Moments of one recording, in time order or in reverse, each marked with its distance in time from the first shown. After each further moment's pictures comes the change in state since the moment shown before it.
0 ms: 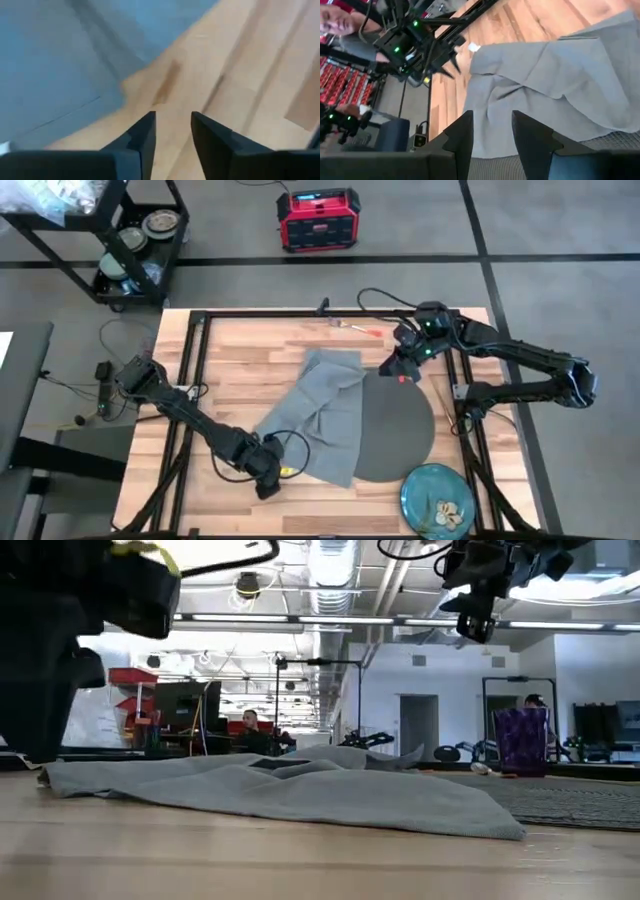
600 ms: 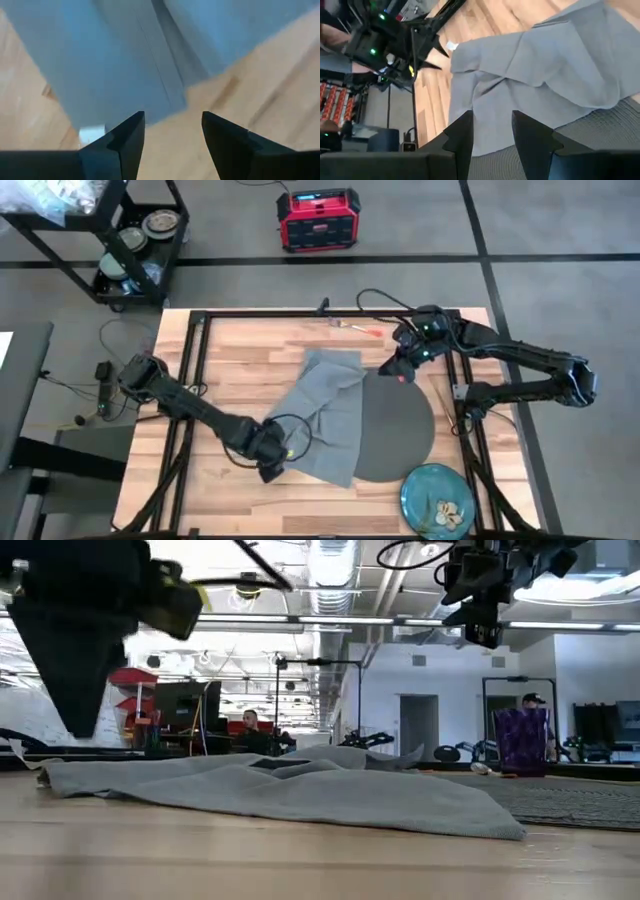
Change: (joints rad) left arm 0.092 0.003 0.033 -0.166 -0.021 0.011; right arm 0.018 0.001 0.000 -0.019 0.139 0.113
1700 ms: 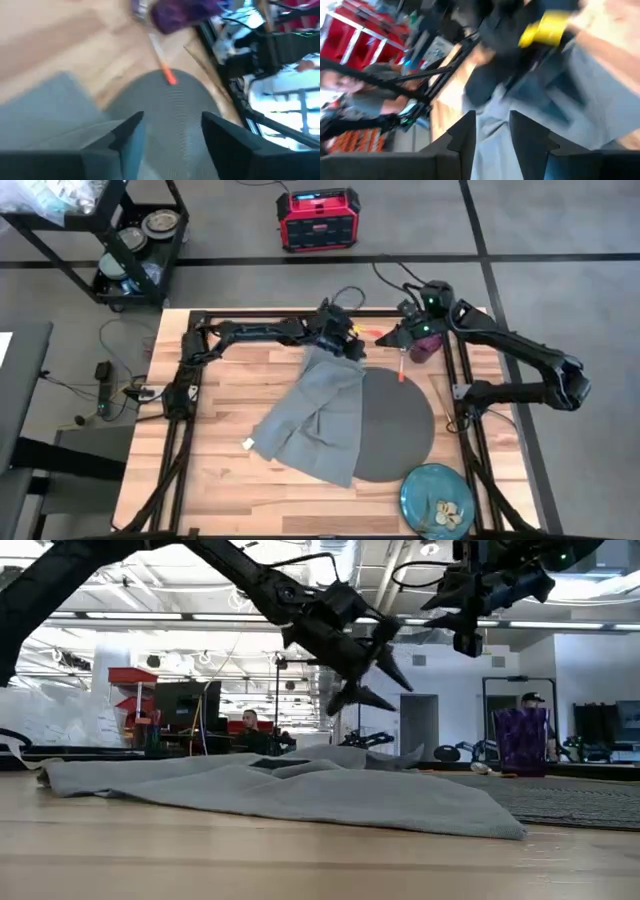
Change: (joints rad) left arm 0.889 0.371 0.580 0.444 0.439 0.363; right arm -0.251 0.072 0.000 0.150 -0.288 0.052
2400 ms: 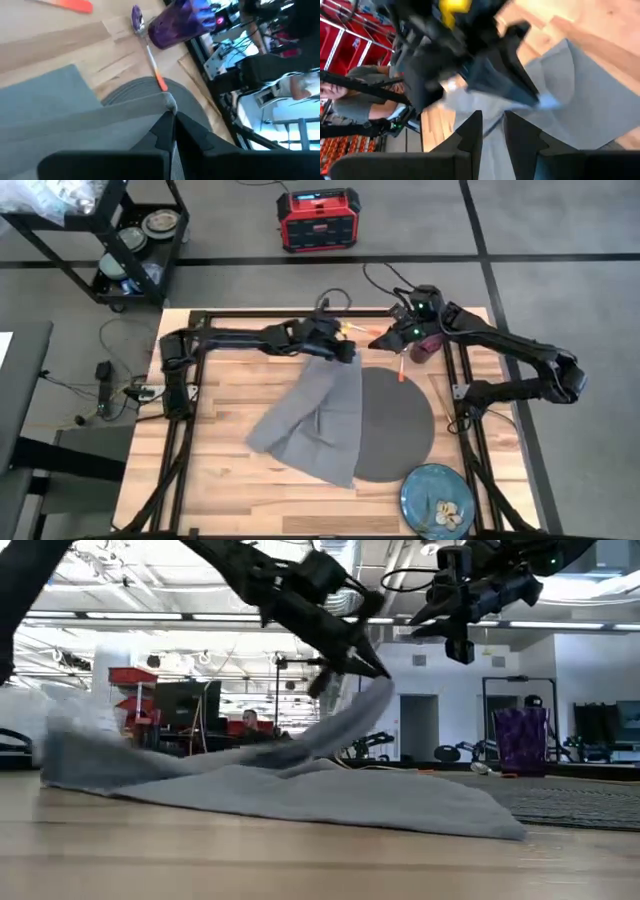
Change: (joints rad) left arm -0.096 -0.055 -0.146 0.238 -0.161 -0.175; right arm 0.028 0.046 0.000 0.087 0.160 0.054
